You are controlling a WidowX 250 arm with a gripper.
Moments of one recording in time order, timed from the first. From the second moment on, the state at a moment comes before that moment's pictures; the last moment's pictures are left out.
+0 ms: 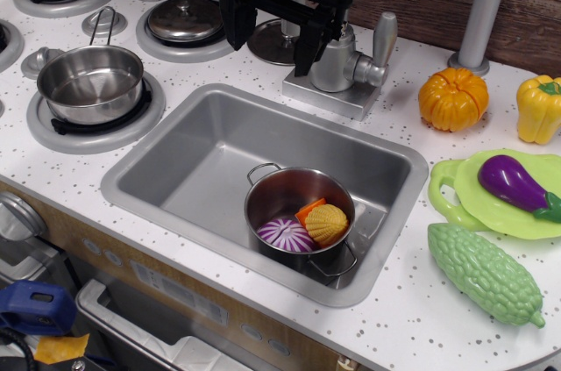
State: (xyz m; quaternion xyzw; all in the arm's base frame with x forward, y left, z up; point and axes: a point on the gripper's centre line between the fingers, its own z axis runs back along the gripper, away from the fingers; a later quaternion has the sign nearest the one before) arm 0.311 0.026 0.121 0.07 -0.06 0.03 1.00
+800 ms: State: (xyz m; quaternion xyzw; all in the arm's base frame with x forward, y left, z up) arm 0.325 0.029 0.117 0.07 -0.08 0.03 0.99
